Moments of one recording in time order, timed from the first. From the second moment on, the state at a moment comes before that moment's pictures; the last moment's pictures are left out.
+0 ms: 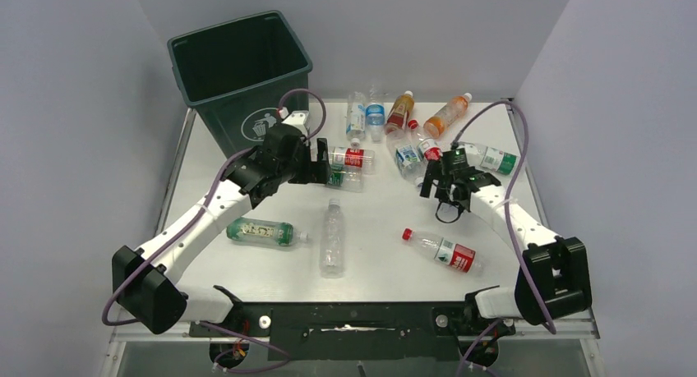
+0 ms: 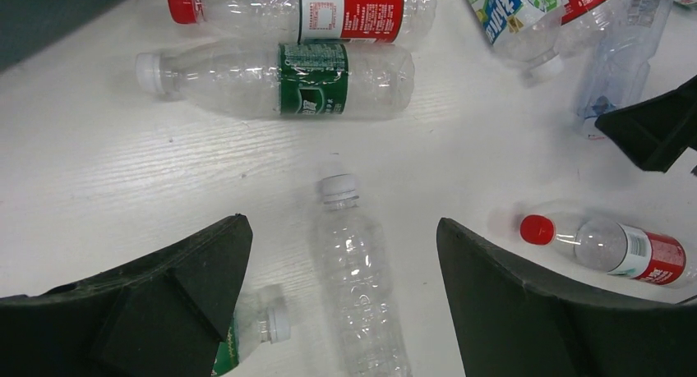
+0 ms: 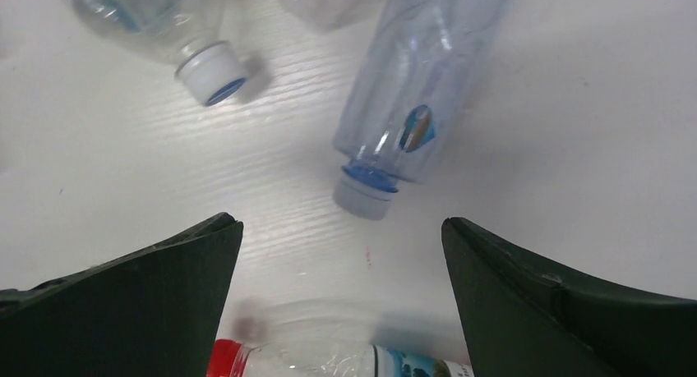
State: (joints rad) left arm -0.60 1.34 1.22 -0.55 -0.11 -0.46; right arm 0.30 1.36 0.89 -0.51 0.27 0.41
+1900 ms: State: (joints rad) left arm -0.69 1.47 1.20 -0.51 -0.07 -0.47; right arm 0.02 1.31 0.66 -0.25 0.07 0.50
